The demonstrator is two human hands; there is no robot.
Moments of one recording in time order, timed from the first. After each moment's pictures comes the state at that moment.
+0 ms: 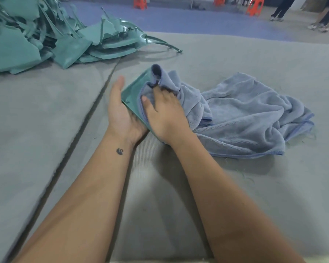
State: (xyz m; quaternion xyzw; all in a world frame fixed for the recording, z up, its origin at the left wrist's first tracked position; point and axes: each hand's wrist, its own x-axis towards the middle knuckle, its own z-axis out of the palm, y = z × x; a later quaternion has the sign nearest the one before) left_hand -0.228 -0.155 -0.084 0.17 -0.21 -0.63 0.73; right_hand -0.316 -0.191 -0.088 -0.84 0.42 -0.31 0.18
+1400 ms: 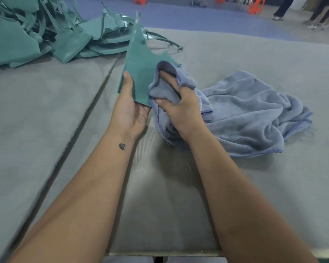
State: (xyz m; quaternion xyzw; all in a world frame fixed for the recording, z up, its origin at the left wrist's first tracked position) left_hand -0.231 -0.160 -0.082 0.23 -0.19 -0.54 0.79; right_hand -0.347 -0.197 -0.083 -0.69 0.32 -0.48 0.44
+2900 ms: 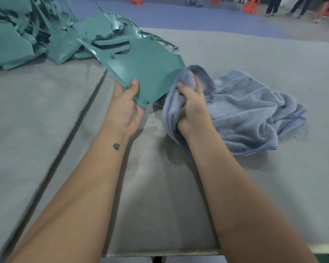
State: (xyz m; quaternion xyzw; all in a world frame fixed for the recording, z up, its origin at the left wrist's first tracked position) left_hand -0.231 -0.166 -0.082 0.29 -0.24 -0.48 0.79; right_hand -0.347 -0.206 -0.077 -0.29 0.27 -0.57 0.72
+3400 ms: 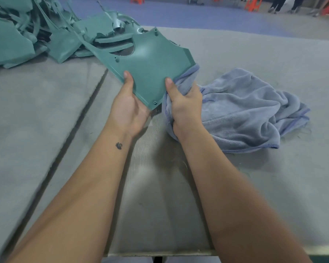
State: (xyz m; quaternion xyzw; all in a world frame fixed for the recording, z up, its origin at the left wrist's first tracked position) left_hand -0.235 -0.162 -0.077 0.24 -0.22 -0.58 0.75; right_hand -0.333 -0.197 -0.083 -0.44 0.36 -0.61 0.55
